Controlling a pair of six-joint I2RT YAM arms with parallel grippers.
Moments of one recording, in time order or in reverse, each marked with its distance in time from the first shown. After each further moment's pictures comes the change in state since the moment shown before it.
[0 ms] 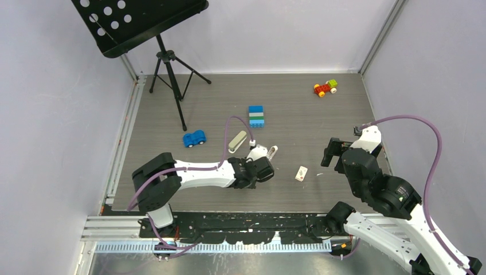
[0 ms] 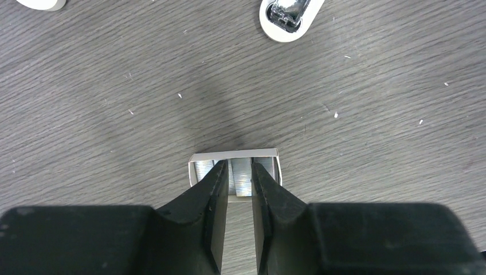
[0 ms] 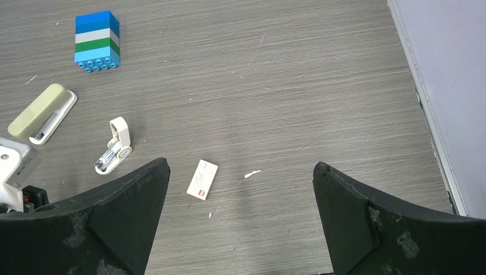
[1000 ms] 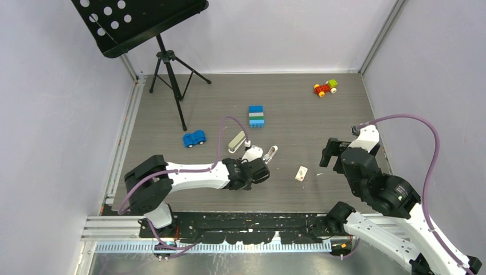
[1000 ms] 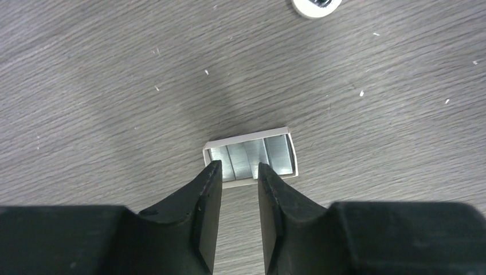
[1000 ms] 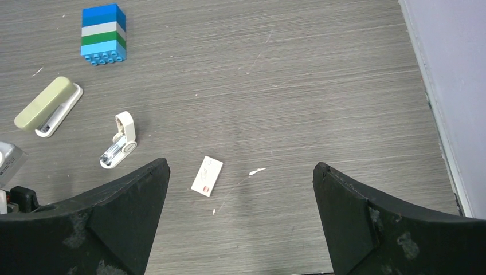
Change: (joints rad) left arm -0.003 -0.066 -0.034 -0.041 -0.010 -0.016; right arm 0.000 0.003 0.000 0.002 -0.021 -0.004
